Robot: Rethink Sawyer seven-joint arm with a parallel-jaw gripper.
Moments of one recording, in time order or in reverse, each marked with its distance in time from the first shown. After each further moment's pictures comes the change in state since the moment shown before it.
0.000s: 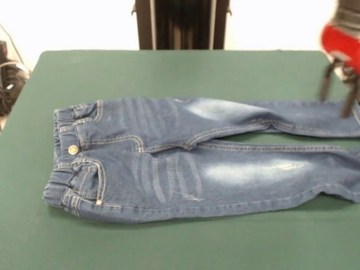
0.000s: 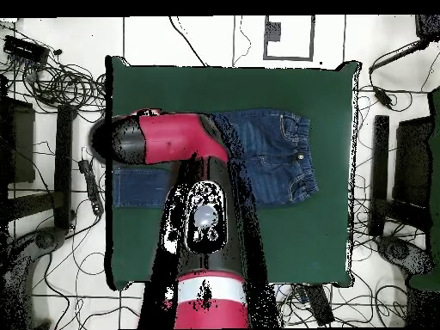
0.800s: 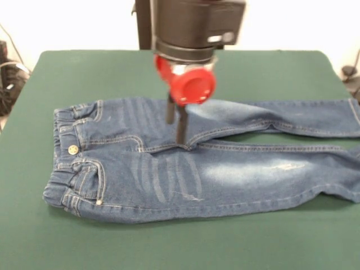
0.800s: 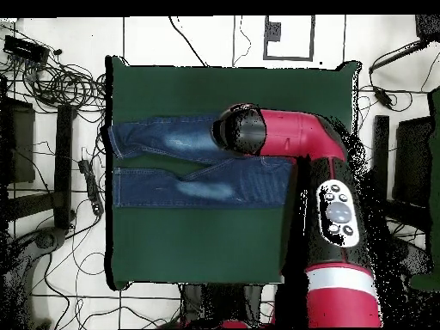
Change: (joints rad) arm -0.351 0.009 0.126 -0.003 -0.198 0.000 -0.214
